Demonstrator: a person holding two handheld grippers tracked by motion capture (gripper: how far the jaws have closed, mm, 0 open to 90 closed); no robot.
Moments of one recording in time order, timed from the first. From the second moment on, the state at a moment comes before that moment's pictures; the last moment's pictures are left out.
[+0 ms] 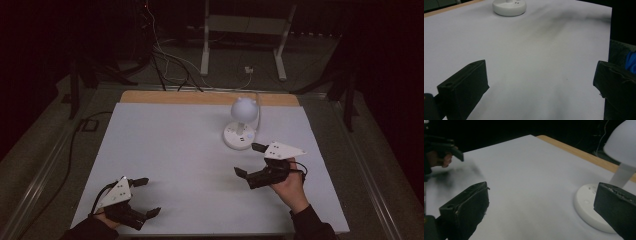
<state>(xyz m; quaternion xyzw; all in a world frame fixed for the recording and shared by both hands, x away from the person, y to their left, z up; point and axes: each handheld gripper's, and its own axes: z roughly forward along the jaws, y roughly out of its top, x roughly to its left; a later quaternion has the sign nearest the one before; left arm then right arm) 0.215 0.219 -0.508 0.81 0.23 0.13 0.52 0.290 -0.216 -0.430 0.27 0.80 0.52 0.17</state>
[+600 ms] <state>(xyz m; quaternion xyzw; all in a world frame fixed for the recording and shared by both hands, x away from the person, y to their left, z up) 0.214 0.218 -0.508 0.81 0.23 0.13 0.52 0.327 -0.230 -0.428 0.30 0.79 0.51 0.19</state>
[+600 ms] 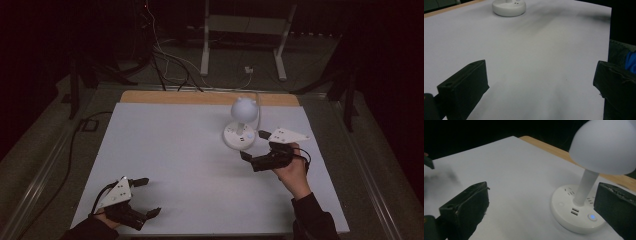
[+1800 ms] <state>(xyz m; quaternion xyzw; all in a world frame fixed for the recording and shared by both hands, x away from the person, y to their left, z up) 0.214 0.217 -0.509 0.81 0.23 0.12 0.52 0.385 -0.245 -0.473 0.43 0.76 0.44 0.21</state>
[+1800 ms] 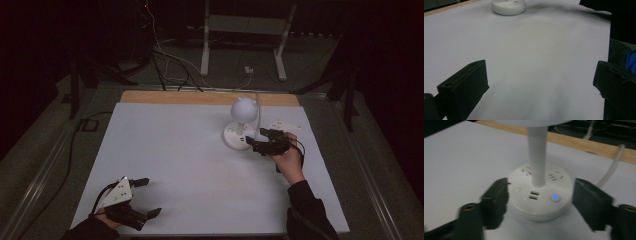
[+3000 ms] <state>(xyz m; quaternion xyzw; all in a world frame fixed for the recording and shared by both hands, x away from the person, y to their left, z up) 0.214 0.217 -0.509 0.81 0.23 0.12 0.52 0.416 -0.232 -0.491 0.47 0.77 0.37 0.23</state>
